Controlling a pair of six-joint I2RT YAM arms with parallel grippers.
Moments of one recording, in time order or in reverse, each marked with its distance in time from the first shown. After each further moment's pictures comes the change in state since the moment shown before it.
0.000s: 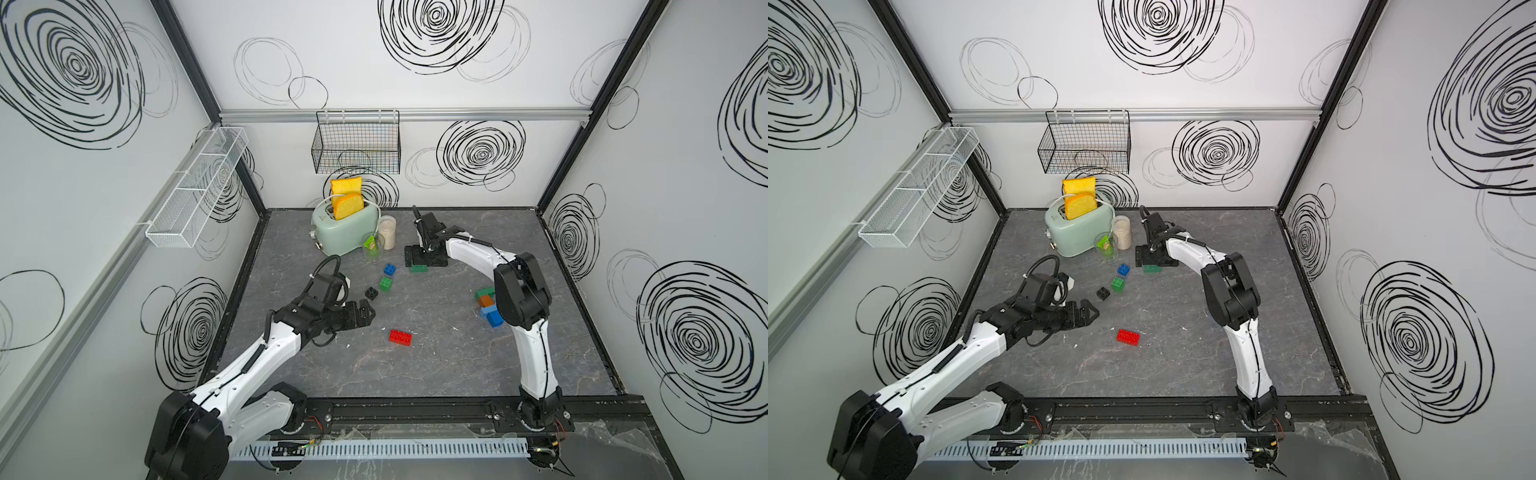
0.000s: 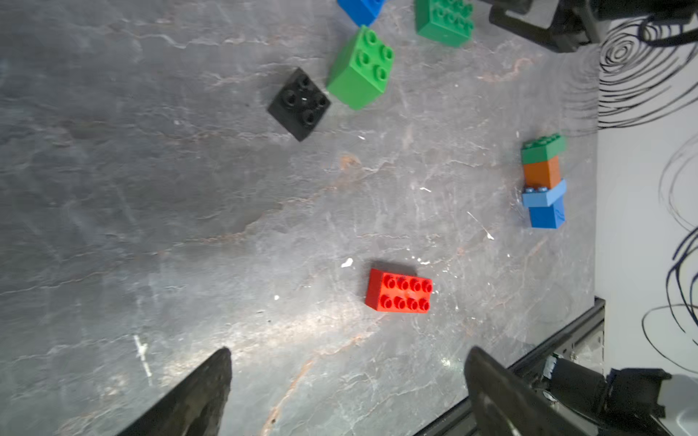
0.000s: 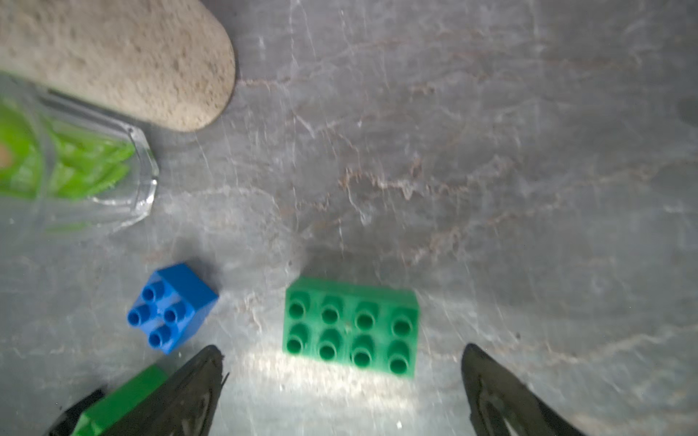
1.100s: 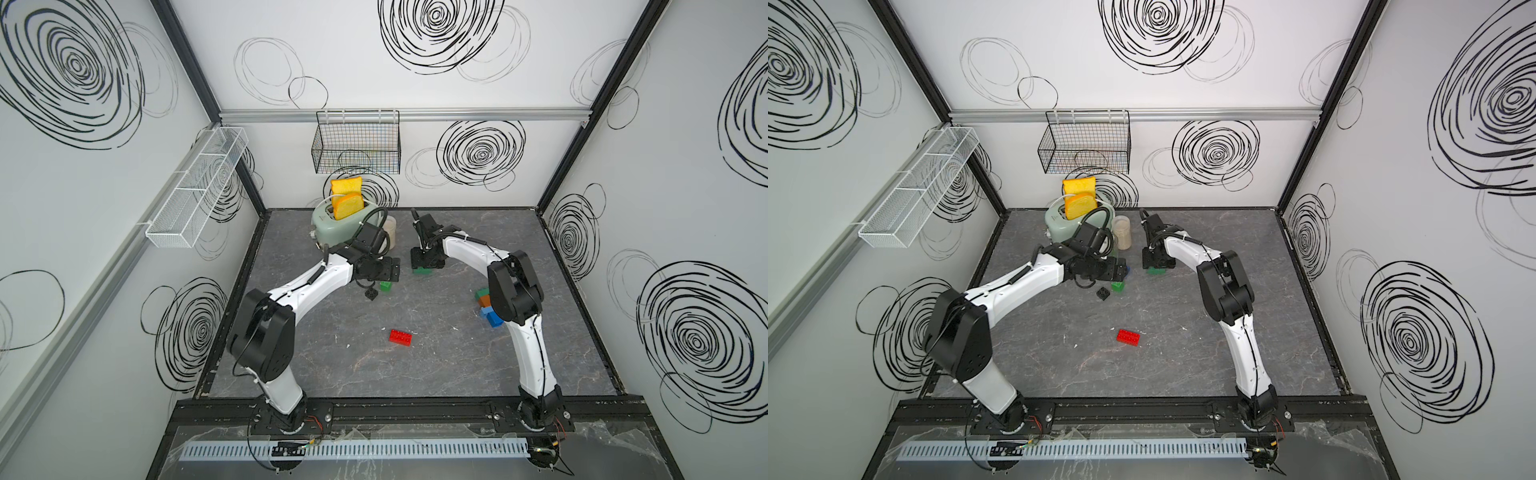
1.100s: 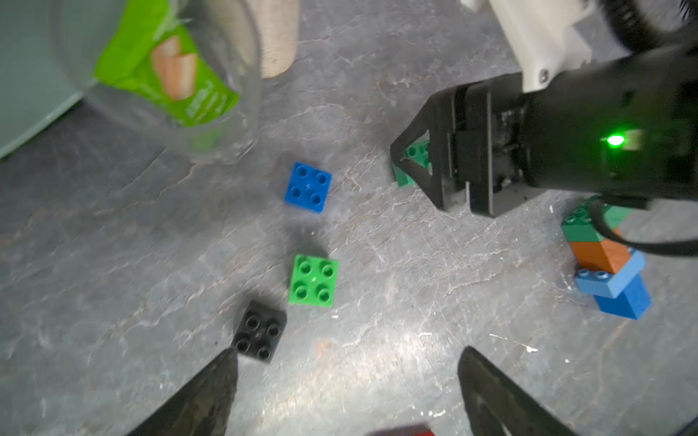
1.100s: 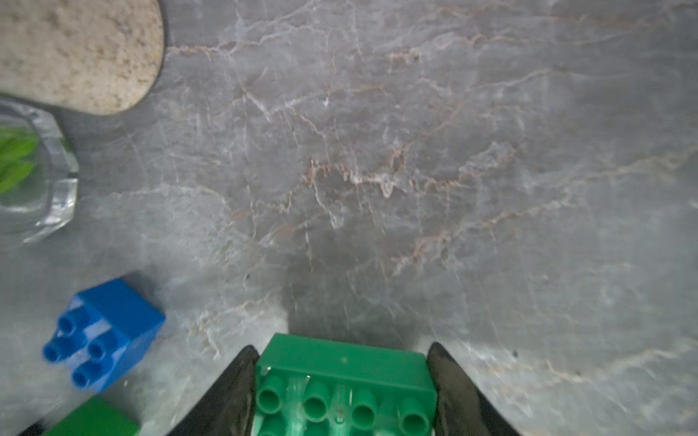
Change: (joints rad) left arm -0.130 0.675 0.671 -0.047 -0.241 0.254; right arm -0.014 0.011 0.010 -0.078 0.006 -0.007
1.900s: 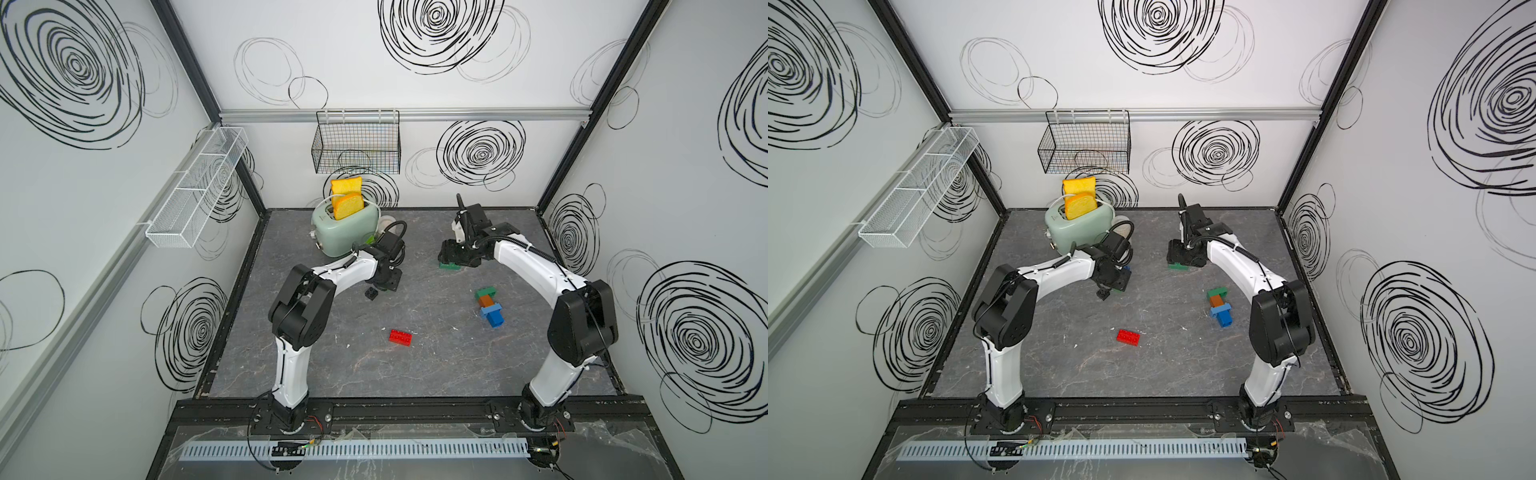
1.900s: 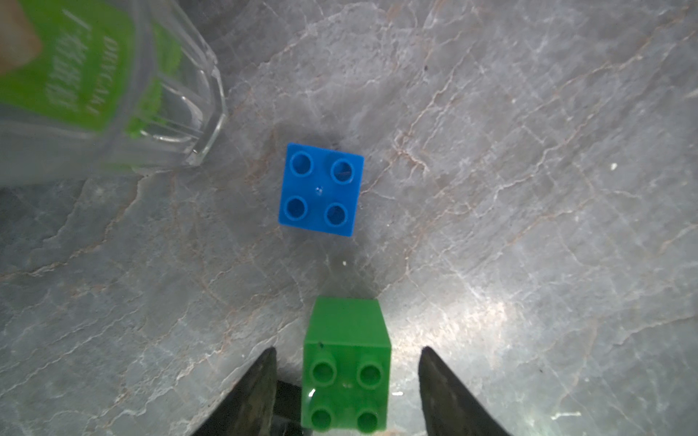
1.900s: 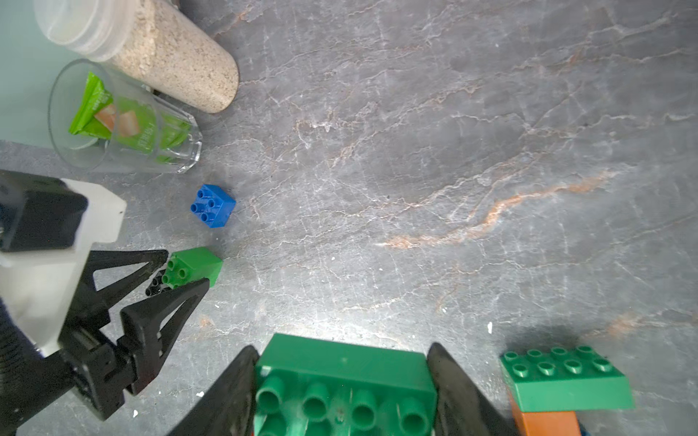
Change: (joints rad) left arm -0.024 0.264 0.095 -0.027 -0.125 0.133; right arm -0.129 -0.481 -0.314 -0.043 -0.137 -0.015
